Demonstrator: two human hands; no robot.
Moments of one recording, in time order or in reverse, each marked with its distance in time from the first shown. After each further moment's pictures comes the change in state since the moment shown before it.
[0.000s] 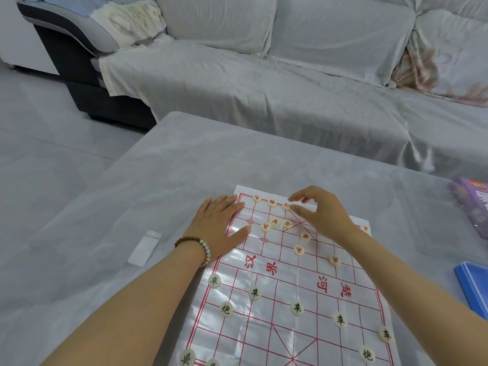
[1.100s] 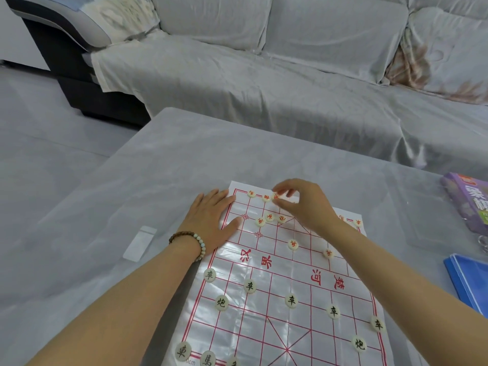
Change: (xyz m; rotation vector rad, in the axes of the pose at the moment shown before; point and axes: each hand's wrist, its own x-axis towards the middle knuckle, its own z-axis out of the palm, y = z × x) left_hand 0.000 -0.001 0.001 -0.031 0.032 -0.047; right_hand 0.003 -0.025 0.005 -0.011 0.005 -0.053
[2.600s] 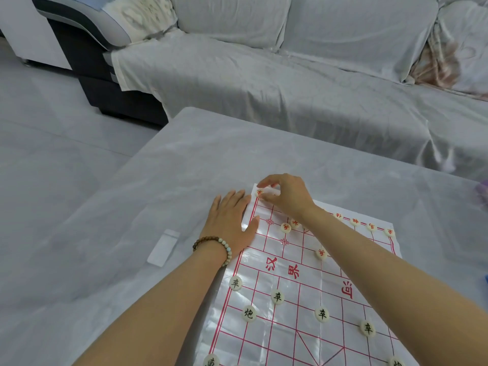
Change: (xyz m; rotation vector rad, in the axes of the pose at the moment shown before) left_hand -0.001 0.004 -0.004 -0.070 0.090 -0.087; right_hand 0.060 -0.034 0.060 -0.029 -0.028 -0.063
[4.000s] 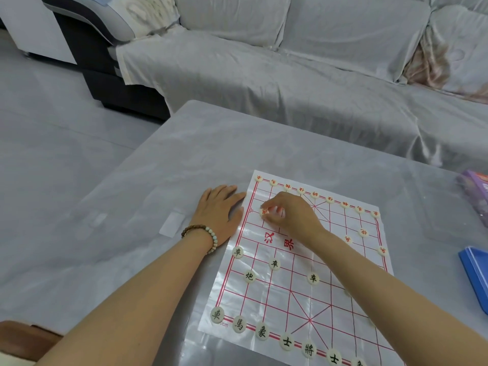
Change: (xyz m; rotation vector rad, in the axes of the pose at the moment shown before) left_hand -0.032 -0.024 -0.007 0.051 0.010 0.062; right_hand -0.087 -0.017 -0.003 -0.070 -0.112 0.019
